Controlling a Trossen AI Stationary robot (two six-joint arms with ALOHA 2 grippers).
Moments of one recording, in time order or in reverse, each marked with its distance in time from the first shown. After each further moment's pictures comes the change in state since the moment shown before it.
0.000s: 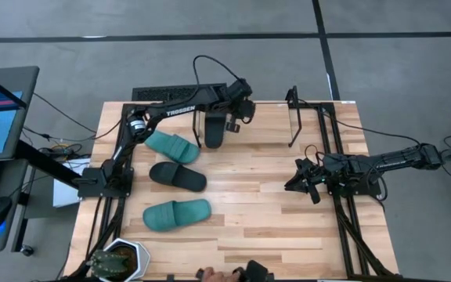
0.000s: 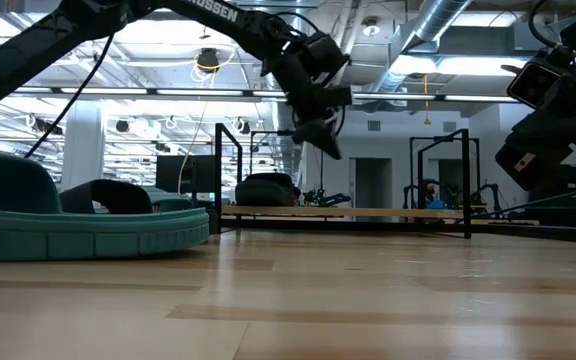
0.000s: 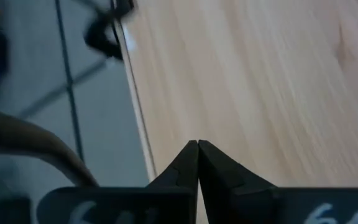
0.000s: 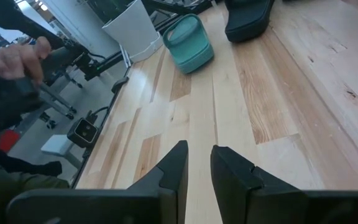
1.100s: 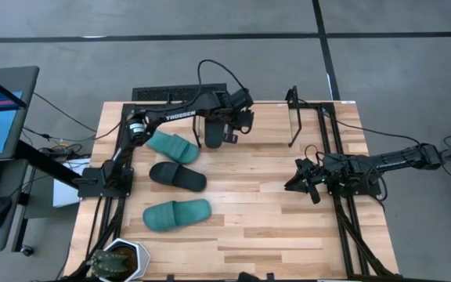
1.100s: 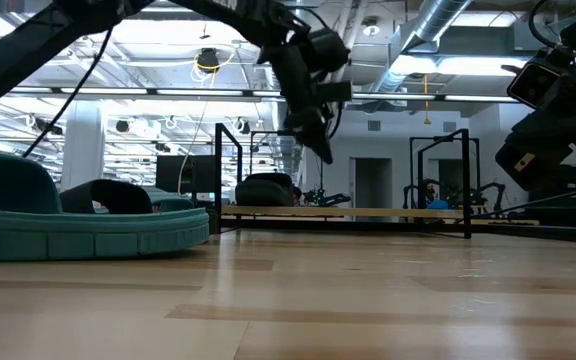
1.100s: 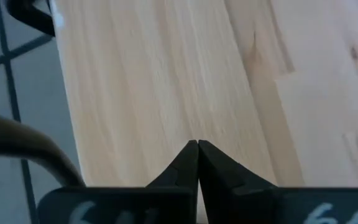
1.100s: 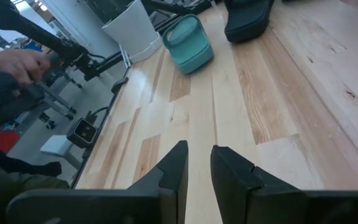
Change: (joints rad) left arm -0.050 -0.015 0.000 -0.206 0.029 -0.185; right arm 0.000 0.001 0.000 0.000 0.002 0.000
